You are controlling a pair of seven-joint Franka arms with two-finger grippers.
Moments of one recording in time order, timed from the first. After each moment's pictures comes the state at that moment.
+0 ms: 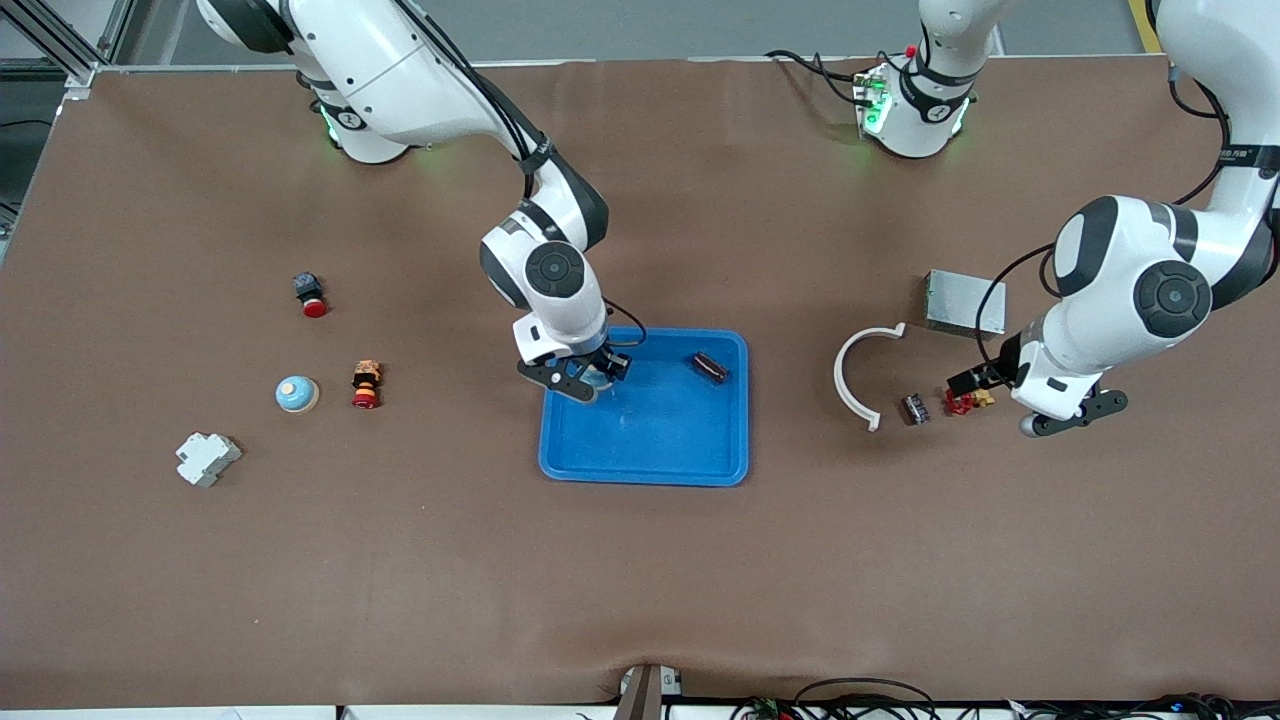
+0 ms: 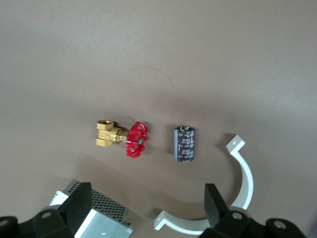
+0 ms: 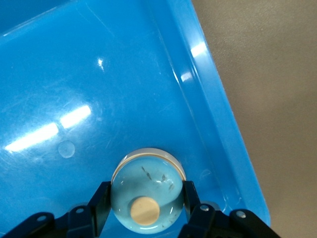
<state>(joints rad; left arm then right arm) 0.64 0.36 -0.75 -2.00 0.26 2.18 -0.59 0.61 0.67 0.11 -1.74 -0.06 2.45 1.18</state>
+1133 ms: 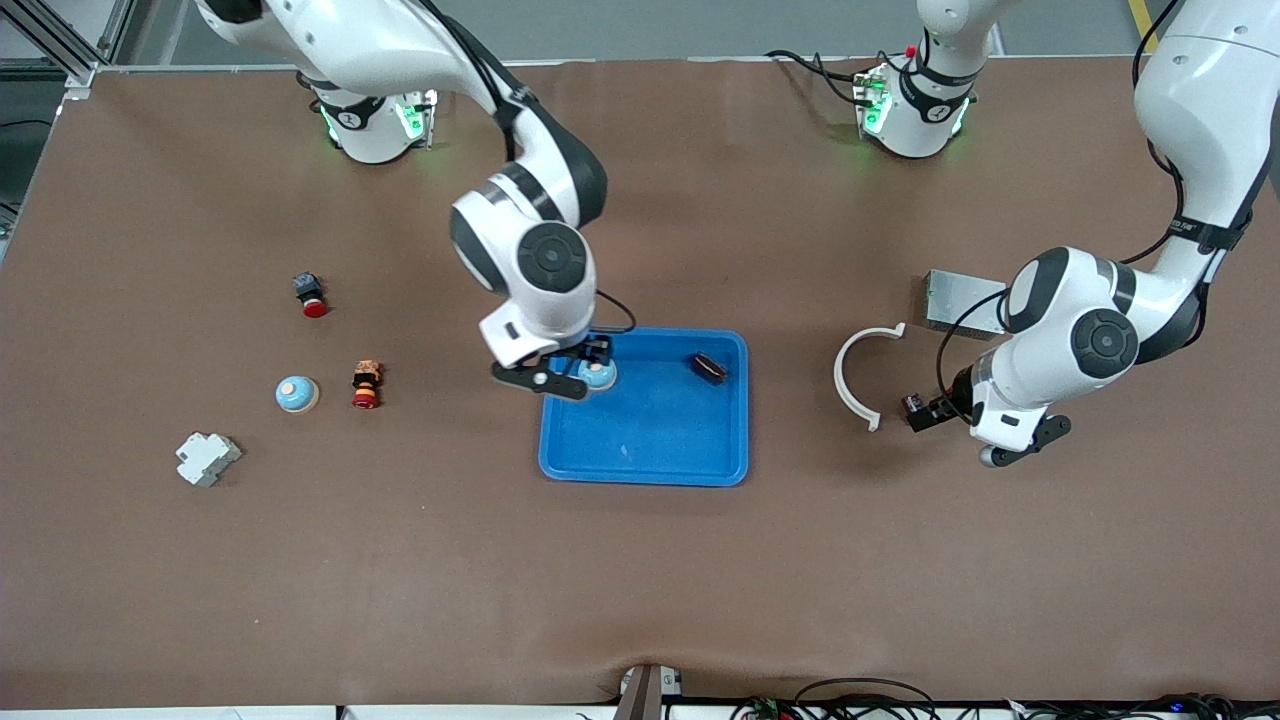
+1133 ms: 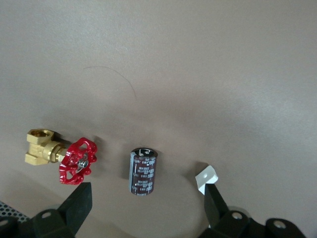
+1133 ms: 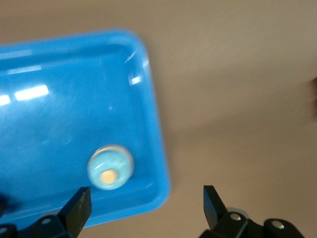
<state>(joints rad) 0.58 0.58 -0.75 -1.94 0.40 2.28 -0.81 0.57 0.53 0.08 -1.51 -0.13 1.91 0.90</state>
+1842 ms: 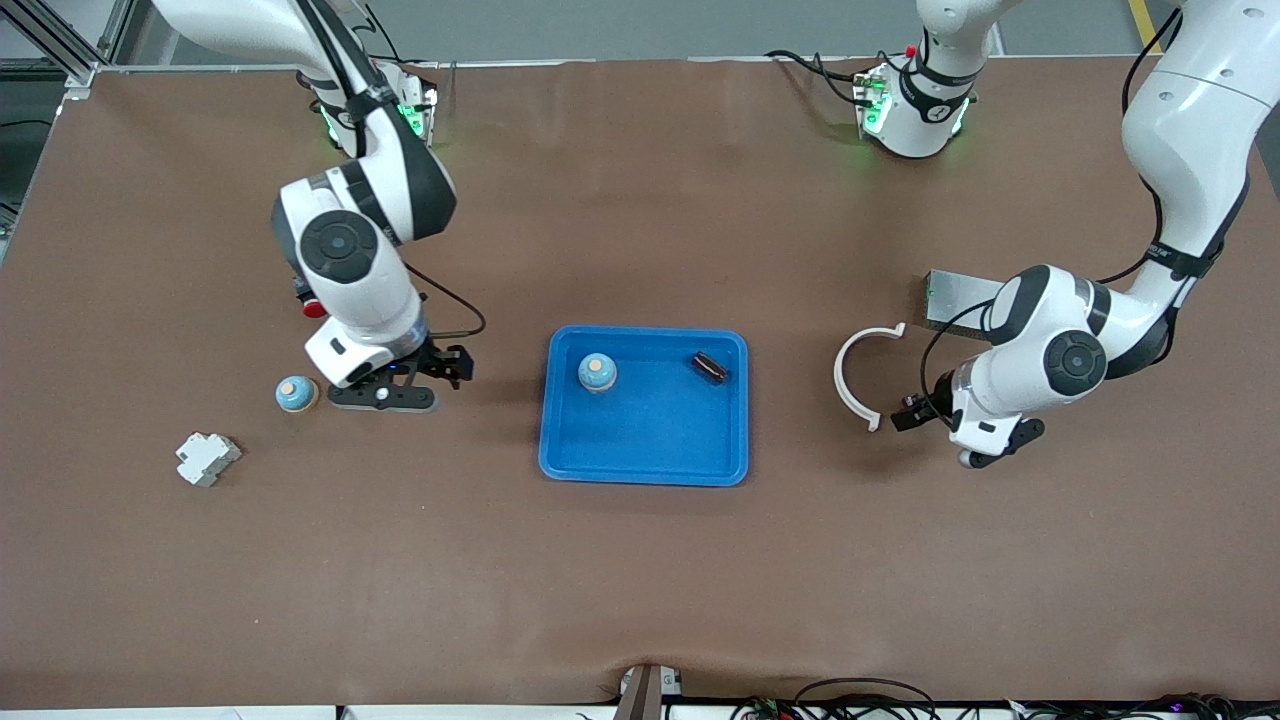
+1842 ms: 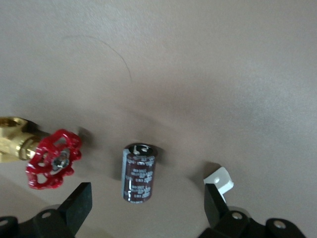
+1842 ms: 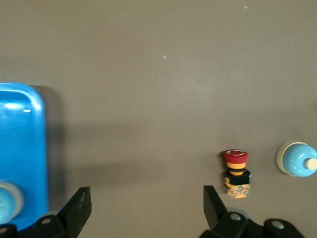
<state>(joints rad) 0.56 0.66 -0.73 -1.93 0.43 2.28 -0.87 0.29 0.26 0.08 -1.96 -0.18 2.24 0.52</state>
